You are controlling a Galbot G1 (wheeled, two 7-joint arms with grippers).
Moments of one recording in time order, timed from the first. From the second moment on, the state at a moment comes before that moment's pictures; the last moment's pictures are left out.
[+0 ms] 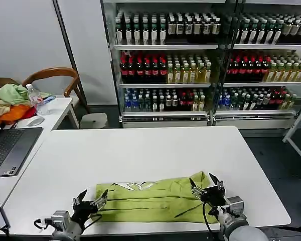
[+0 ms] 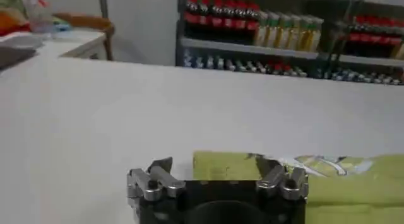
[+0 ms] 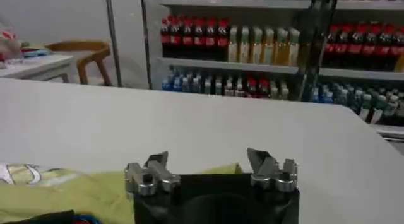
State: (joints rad) left arm 1.56 -1.03 -0.40 -2.12 -0.68 0.36 -0.37; right arm -1.43 1.03 0.35 2.19 0.48 -0.45 0.24
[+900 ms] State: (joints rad) left arm 1.54 -1.11 -0.30 -2.08 -0.67 0.34 -0.46; right arm -1.44 1.04 0.35 2.20 0.47 -0.45 0.24
